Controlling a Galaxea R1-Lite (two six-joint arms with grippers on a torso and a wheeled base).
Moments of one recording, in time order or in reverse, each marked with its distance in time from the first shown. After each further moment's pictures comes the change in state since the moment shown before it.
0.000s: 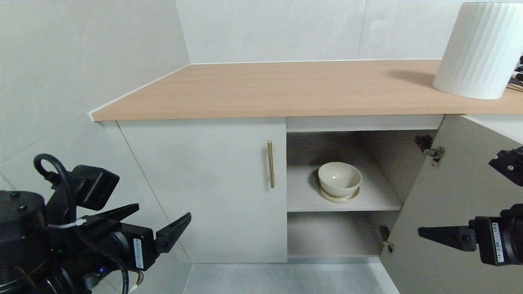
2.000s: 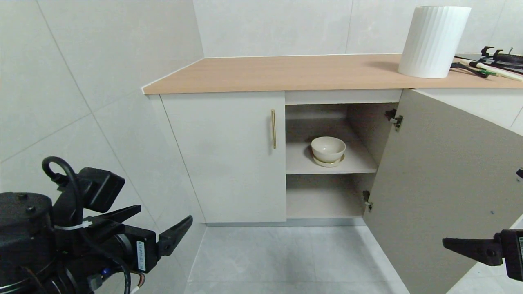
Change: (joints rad) left arm 0.000 0.013 0.005 -0.001 0.001 0.021; right arm 0.014 -0.074 0.008 0.104 -0.118 -0.004
